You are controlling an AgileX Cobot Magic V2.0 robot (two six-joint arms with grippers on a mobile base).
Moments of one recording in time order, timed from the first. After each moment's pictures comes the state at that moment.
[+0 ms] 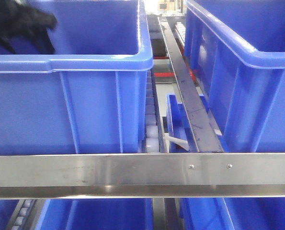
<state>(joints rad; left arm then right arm) -0.24 1.76 -1.33 0.06 0.49 -0.11 0.39 0.06 -0.37 -0.47 0.21 0.43</state>
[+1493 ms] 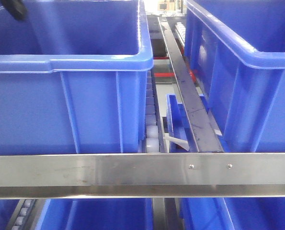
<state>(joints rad) -0.25 1.30 -1.10 0.03 0.53 -0.10 0.39 0.06 -0.37 -0.47 0.21 0.43</state>
